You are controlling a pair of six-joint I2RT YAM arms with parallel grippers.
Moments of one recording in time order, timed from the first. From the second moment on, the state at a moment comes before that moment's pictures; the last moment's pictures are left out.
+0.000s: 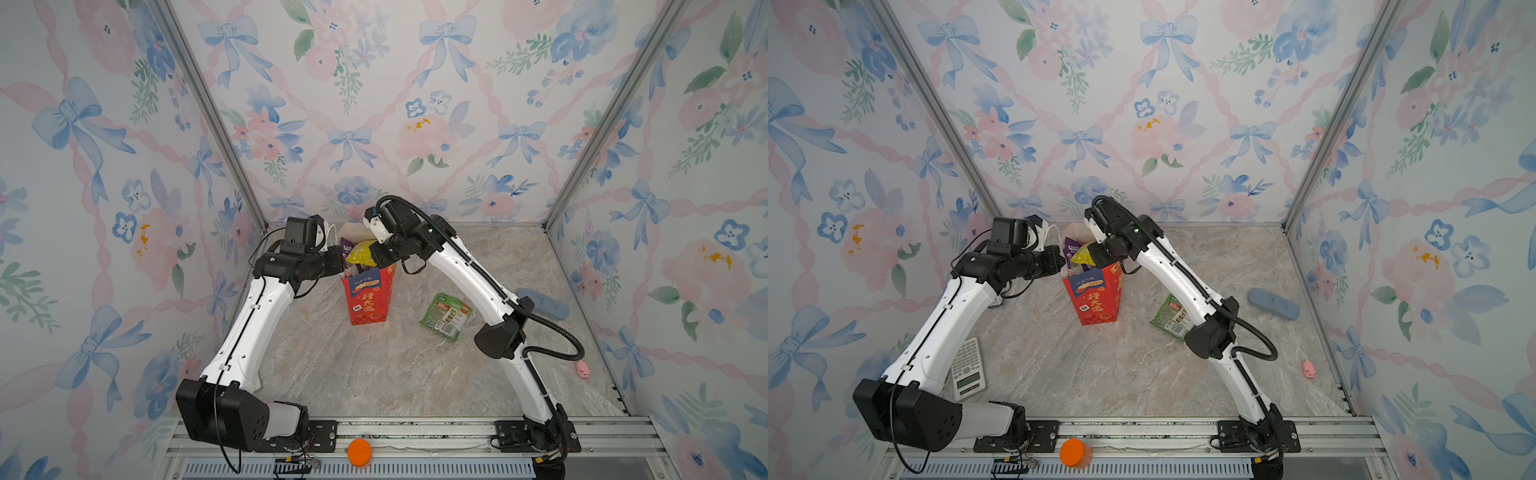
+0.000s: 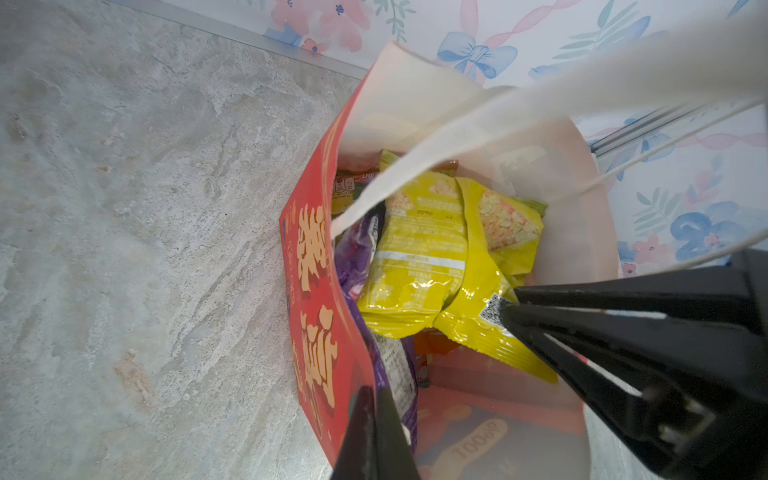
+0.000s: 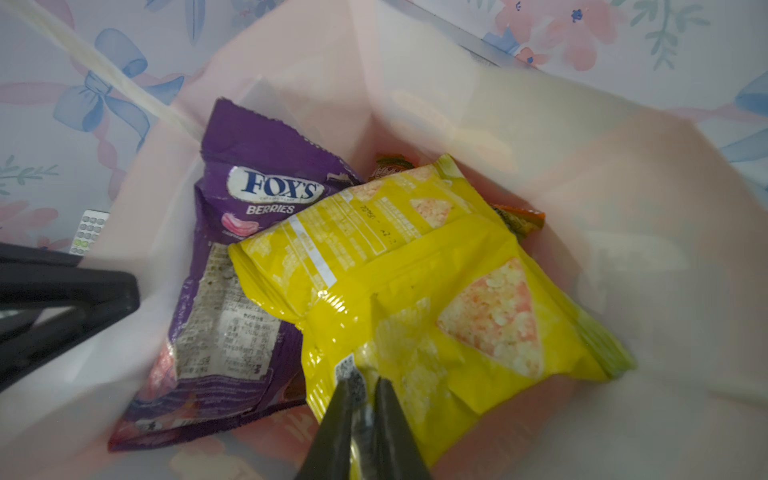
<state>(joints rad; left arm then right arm) -0.18 1.35 1.39 -0.82 0.22 -0.37 0.82 2.34 2.72 -1.25 -0.04 0.16</state>
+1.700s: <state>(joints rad) -0.18 1.37 1.41 -0.81 0.26 -0.37 0.52 1.53 0.84 -0.42 0.01 0.90</state>
